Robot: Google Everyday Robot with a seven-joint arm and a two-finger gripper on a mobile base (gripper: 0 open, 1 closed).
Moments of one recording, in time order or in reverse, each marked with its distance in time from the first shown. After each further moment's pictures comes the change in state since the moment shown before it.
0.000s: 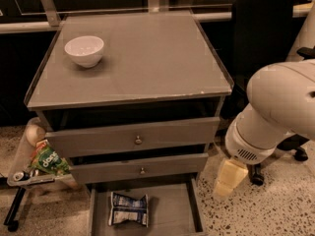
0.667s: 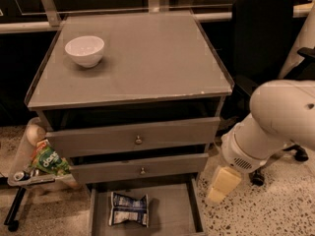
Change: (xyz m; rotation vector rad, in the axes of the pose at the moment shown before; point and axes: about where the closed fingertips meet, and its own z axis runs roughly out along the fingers) arm -0.004 0.007 0.030 -0.060 -0.088 0.009
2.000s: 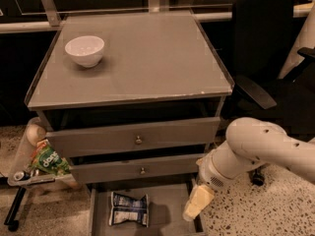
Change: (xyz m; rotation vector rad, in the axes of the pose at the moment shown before) arm -0.012 0.023 0.127 -0.217 -0.130 0.011
